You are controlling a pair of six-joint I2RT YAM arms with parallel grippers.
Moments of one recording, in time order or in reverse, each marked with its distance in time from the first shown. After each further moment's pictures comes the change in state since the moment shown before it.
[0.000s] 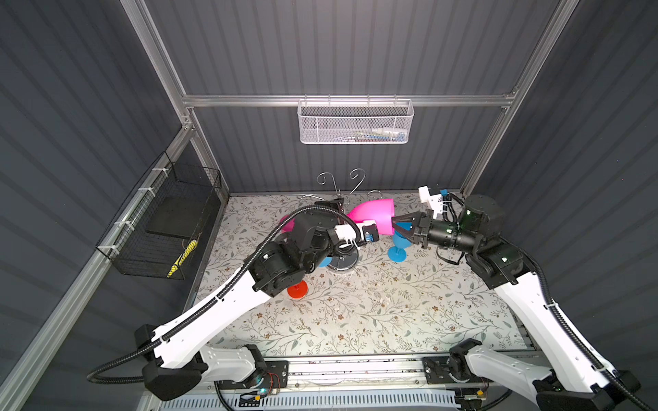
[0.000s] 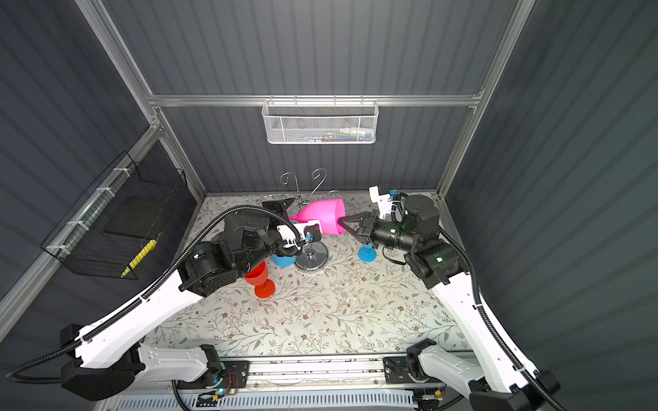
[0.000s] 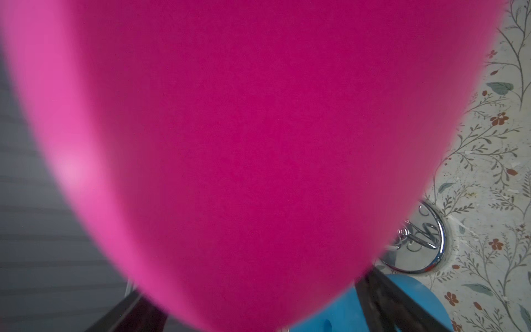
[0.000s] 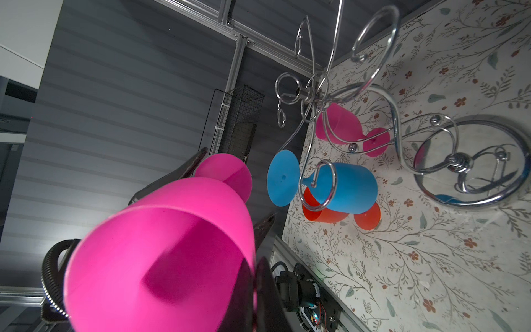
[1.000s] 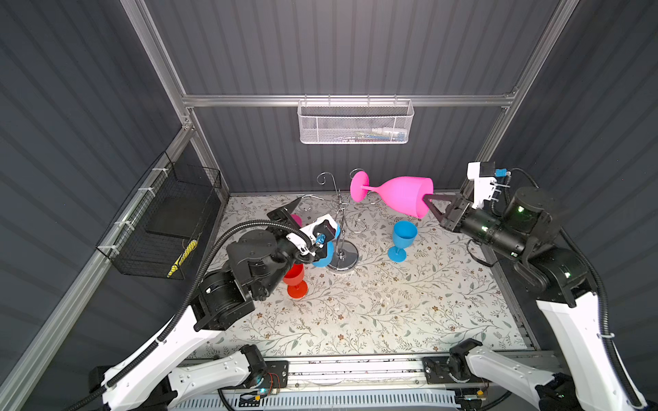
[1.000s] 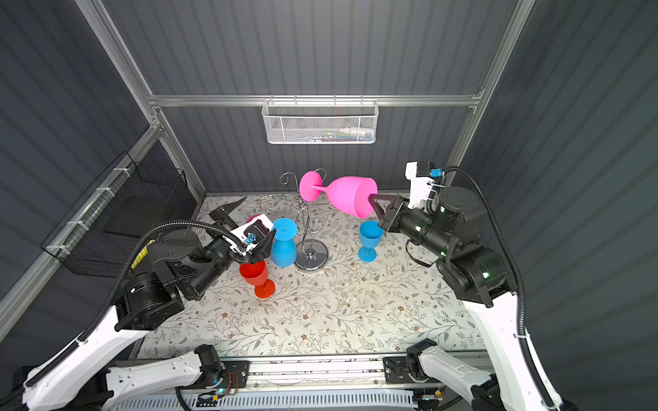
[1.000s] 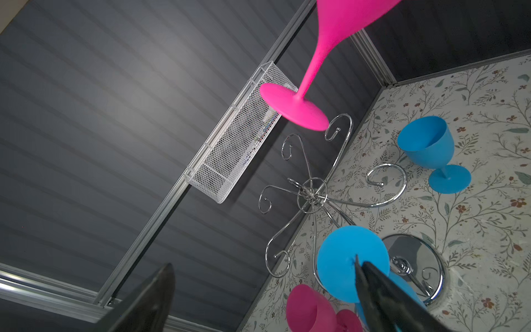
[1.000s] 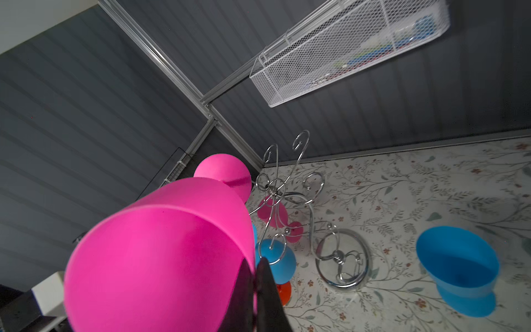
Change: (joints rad) left arm 0.000 -0.317 -0.164 0.099 -0.061 -0.213; right arm 0.000 -0.043 0.347 -0.331 0.444 -0.443
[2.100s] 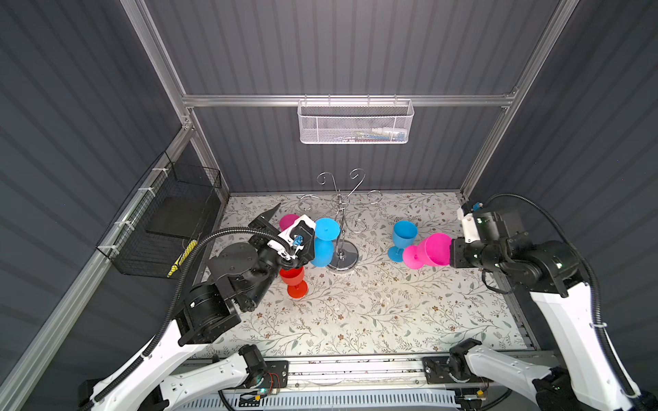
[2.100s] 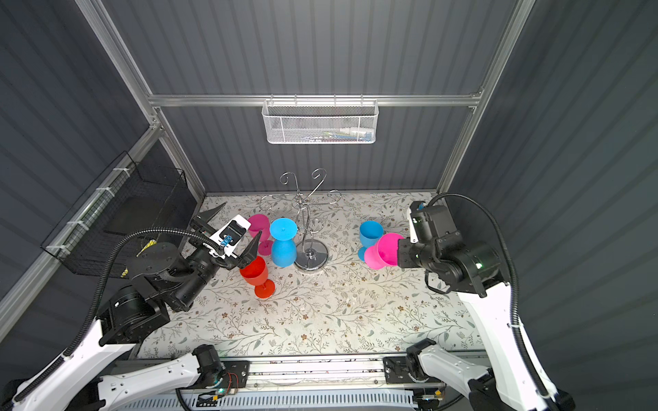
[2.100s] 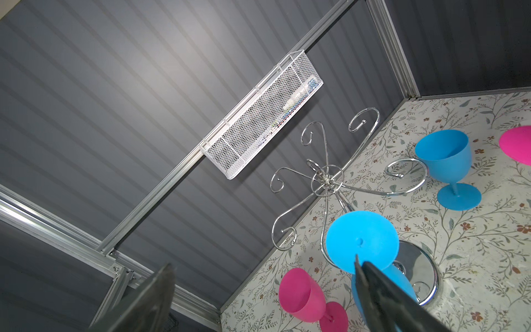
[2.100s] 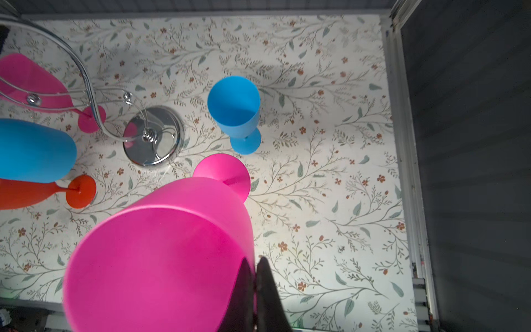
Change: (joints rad) left arm 0.000 -0.108 -0.080 0.014 -0.080 -0.124; right arm 0.000 0.063 -0.014 -0.686 0.411 -0.296
